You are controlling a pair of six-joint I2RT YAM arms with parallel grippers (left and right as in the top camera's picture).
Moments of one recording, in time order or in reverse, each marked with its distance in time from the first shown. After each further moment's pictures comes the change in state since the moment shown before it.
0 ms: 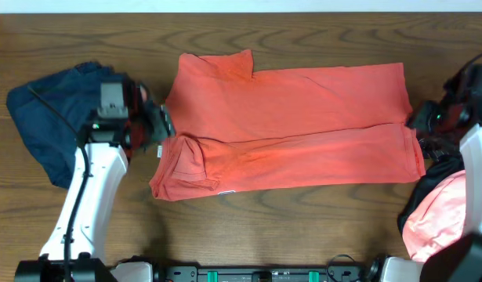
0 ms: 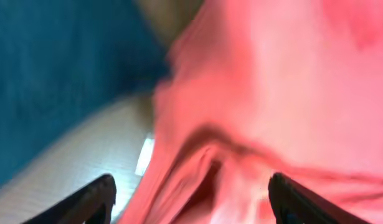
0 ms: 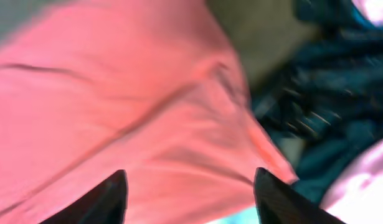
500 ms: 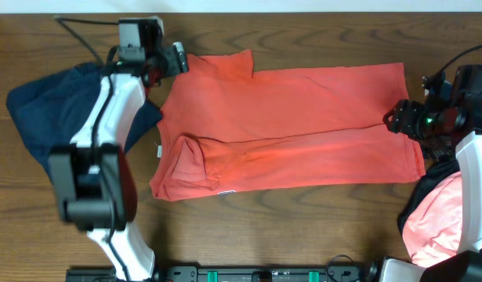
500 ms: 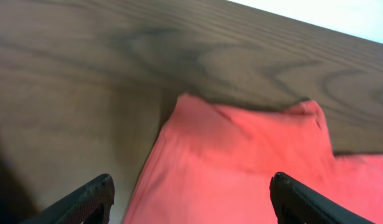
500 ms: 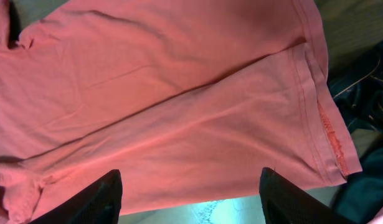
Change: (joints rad) left arm -0.024 0.583 0.433 0.351 0.077 0.065; right arm 0.046 -0.032 0.001 -0.108 -0.148 -0.063
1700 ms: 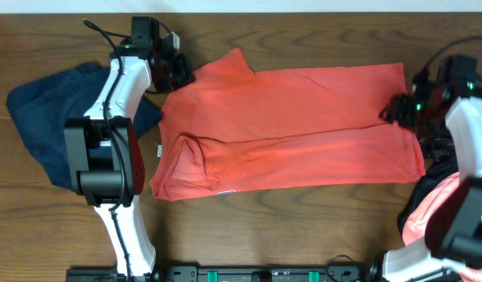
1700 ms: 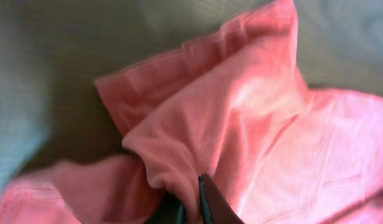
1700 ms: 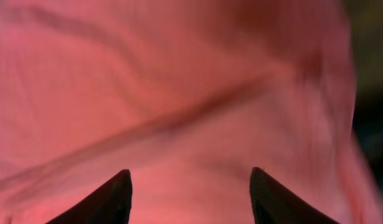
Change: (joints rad) left arm -0.002 0.142 0.181 -0.422 0.263 -0.085; right arm 0.000 0.336 0.120 0.116 0.016 -0.013
